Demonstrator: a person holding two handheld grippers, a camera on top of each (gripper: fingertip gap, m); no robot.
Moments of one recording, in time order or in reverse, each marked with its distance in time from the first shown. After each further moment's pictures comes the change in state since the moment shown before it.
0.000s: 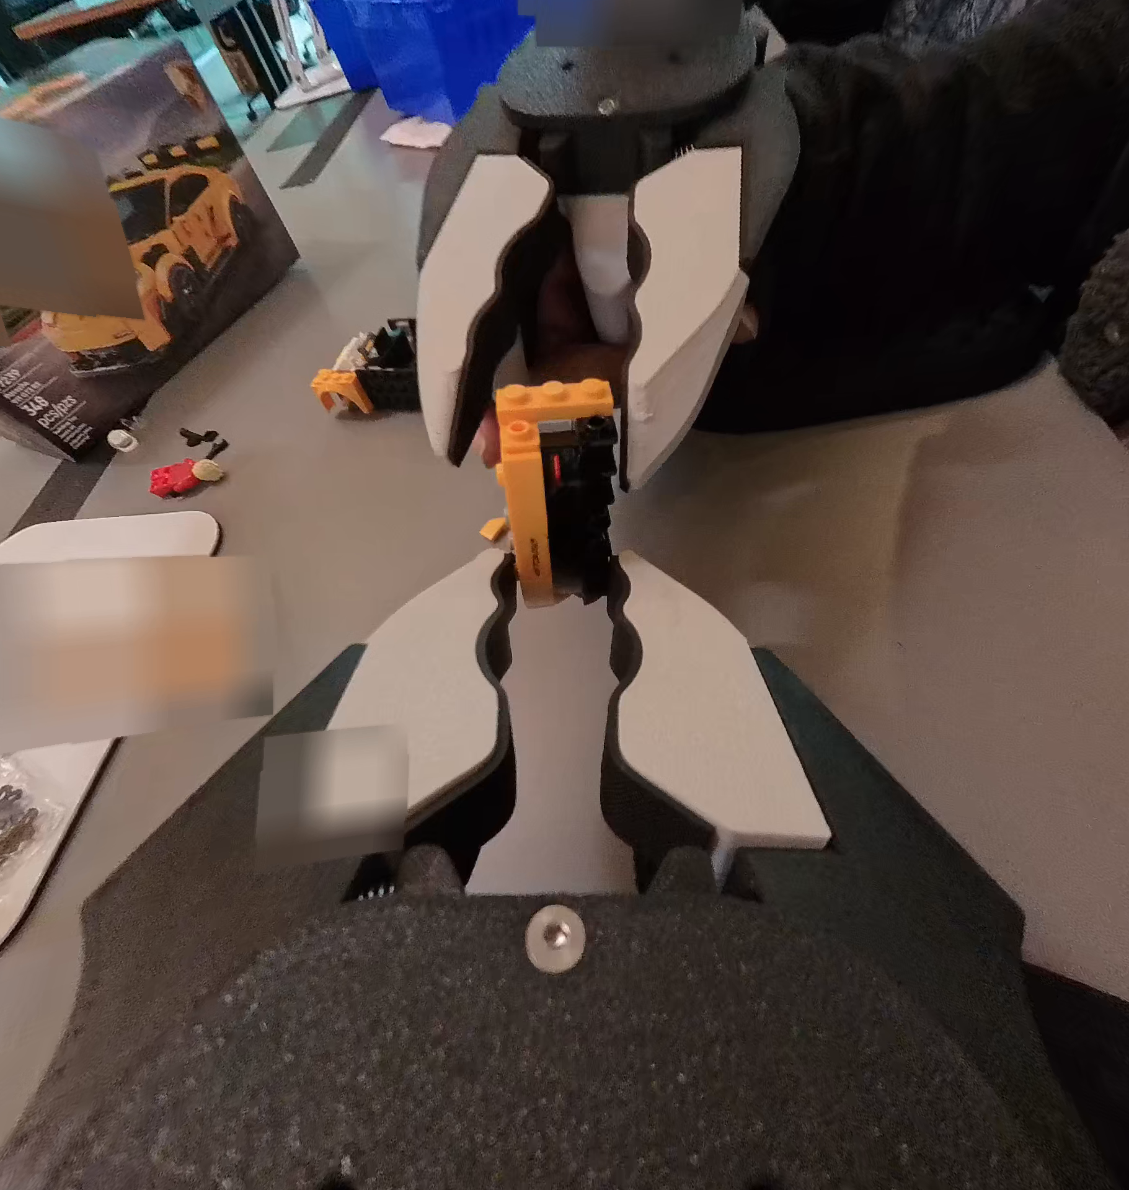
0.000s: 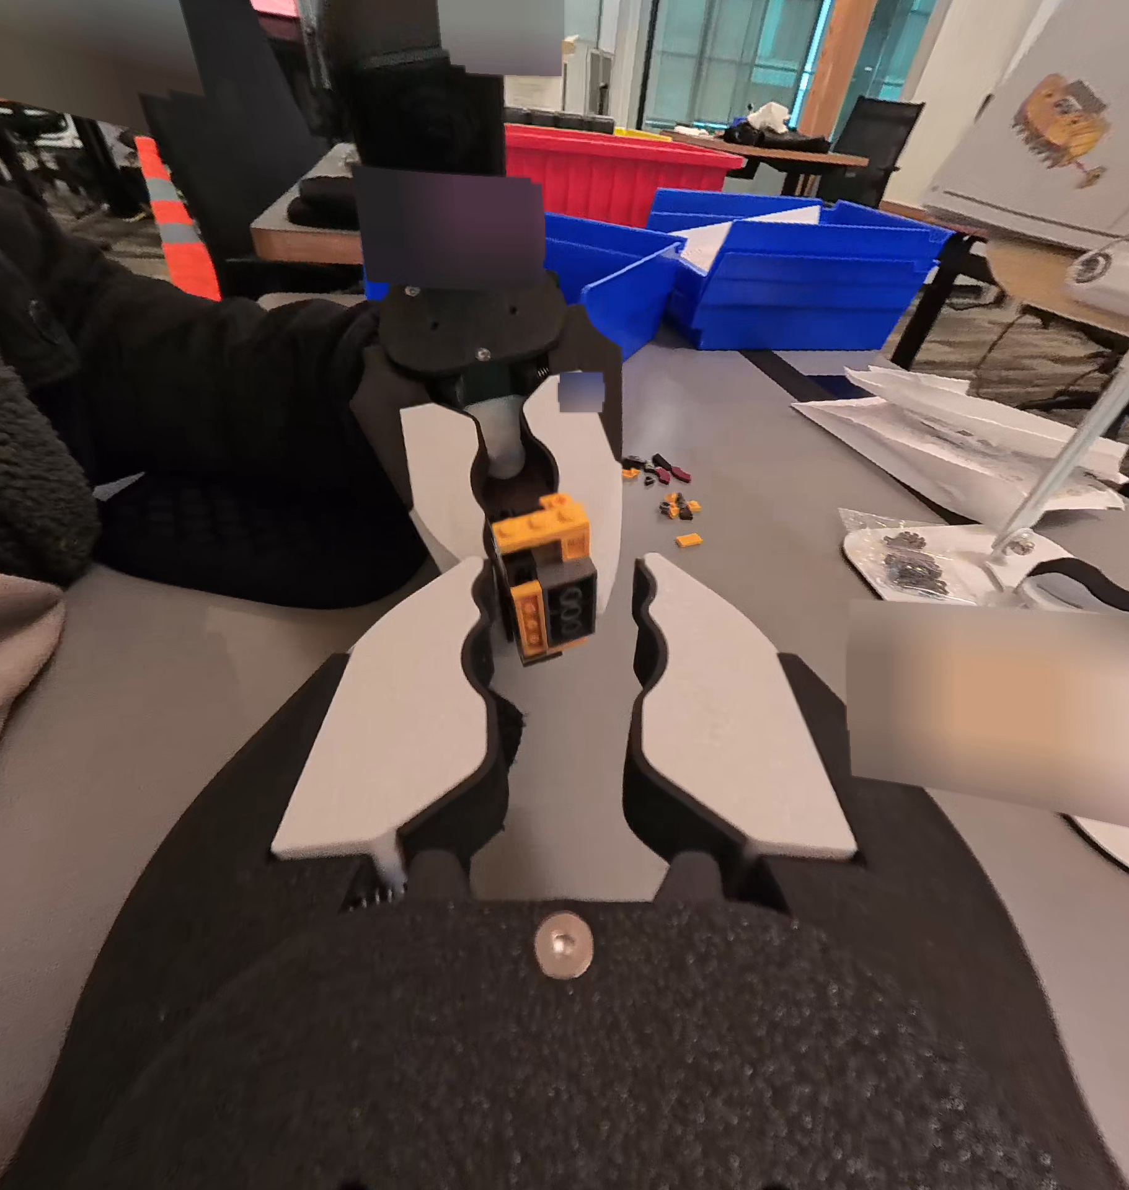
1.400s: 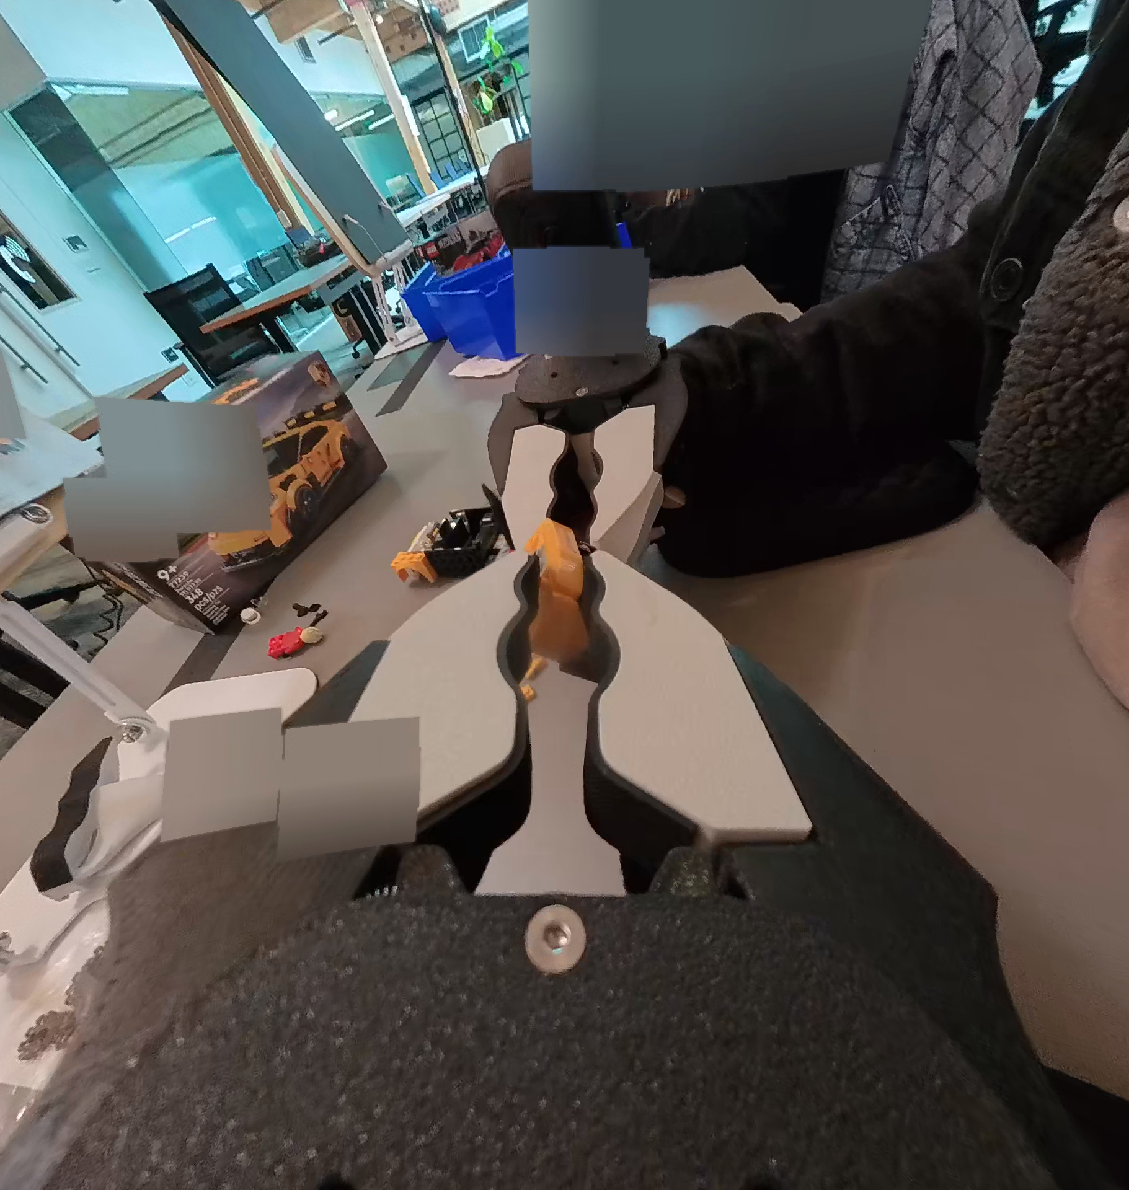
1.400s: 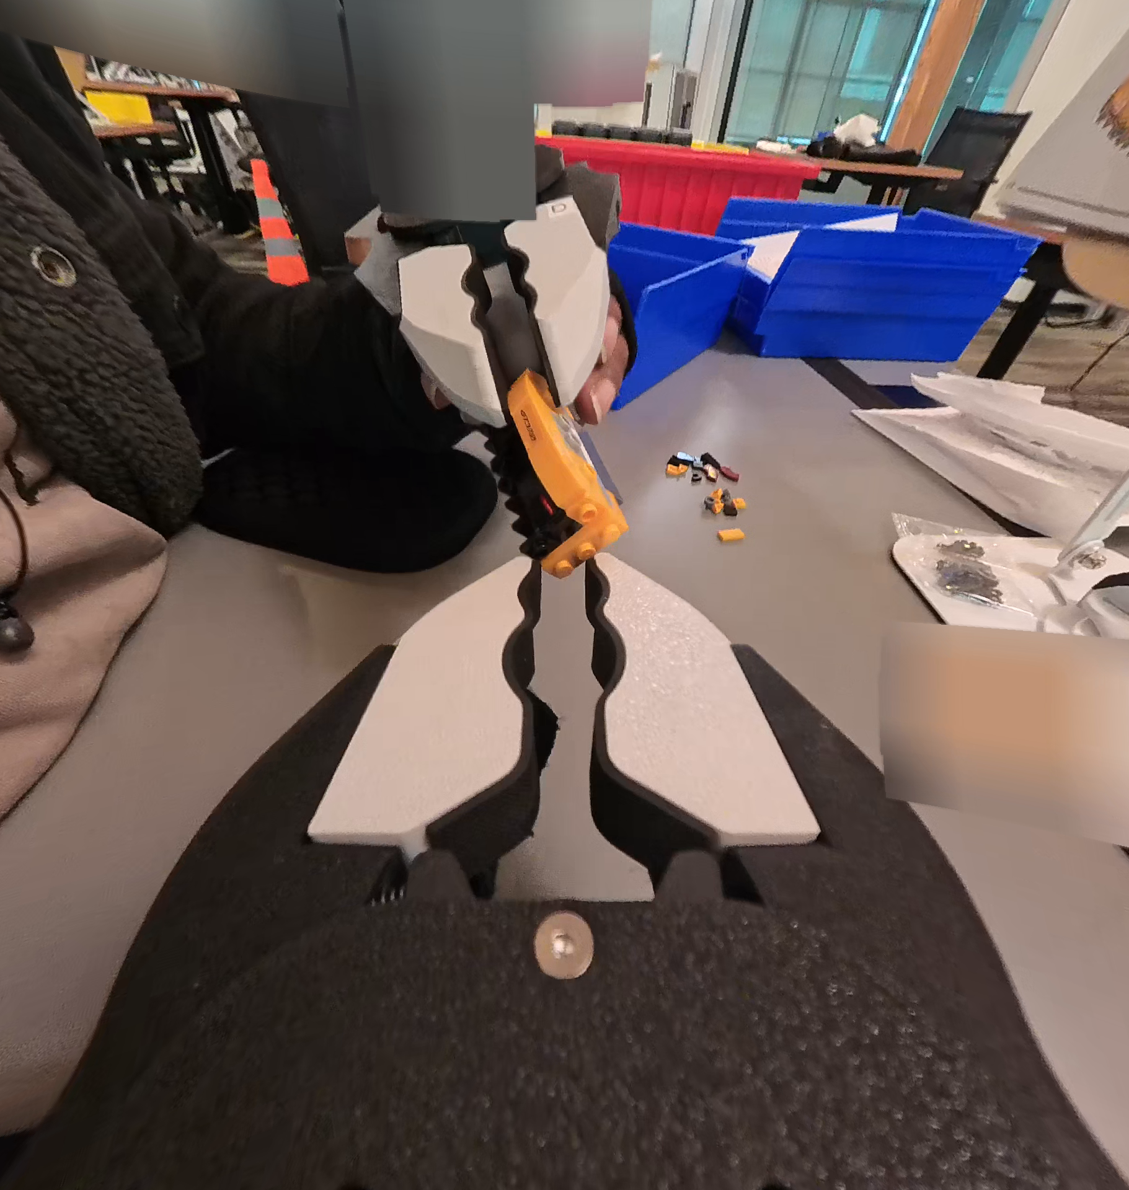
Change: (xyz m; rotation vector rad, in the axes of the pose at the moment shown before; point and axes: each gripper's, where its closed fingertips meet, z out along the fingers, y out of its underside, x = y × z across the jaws) left arm 0.007 -0.062 -0.032 0.267 -0.070 0.117; right arm -0.008 0.006 -0.019 0.024 -0.119 -0.003
